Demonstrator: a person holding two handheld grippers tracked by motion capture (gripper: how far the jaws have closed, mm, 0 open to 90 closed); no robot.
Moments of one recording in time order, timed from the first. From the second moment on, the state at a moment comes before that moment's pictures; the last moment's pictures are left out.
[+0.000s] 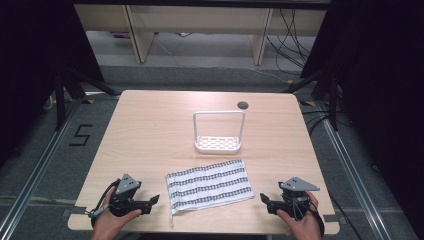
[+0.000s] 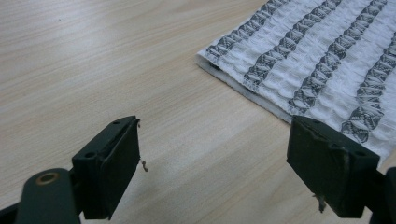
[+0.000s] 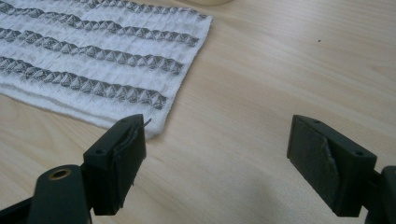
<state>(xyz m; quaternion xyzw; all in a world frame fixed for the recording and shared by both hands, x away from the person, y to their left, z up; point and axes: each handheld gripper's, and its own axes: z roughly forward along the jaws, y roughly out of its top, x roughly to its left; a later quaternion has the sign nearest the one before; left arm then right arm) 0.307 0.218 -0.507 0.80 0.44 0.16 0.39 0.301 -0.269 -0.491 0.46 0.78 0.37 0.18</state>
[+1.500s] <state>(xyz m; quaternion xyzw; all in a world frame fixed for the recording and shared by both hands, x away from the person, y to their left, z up) 0.385 0.095 -0.465 0.84 0.34 0.09 0.41 0.301 -0.241 -0.489 0.42 0.82 0.36 0.15</state>
